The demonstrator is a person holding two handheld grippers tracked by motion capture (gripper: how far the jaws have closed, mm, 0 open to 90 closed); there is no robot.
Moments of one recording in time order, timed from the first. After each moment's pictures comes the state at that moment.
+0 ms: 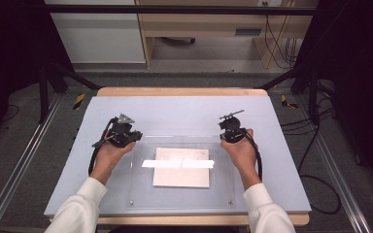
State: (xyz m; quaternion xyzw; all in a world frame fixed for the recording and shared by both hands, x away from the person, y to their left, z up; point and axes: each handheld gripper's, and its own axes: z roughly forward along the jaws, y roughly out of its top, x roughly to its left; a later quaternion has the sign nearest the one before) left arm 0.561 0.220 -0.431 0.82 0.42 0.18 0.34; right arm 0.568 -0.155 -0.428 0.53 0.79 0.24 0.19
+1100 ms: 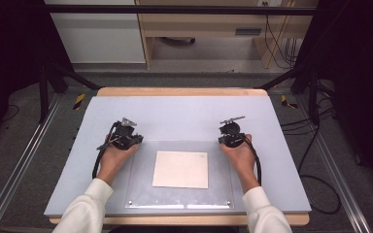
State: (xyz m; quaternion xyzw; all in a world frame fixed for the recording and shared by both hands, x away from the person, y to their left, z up) left arm 0.568 0.217 -0.455 0.81 0.45 0.17 0.33; right arm 0.569 -0.160 -0.456 0.54 0.78 0.27 0.18
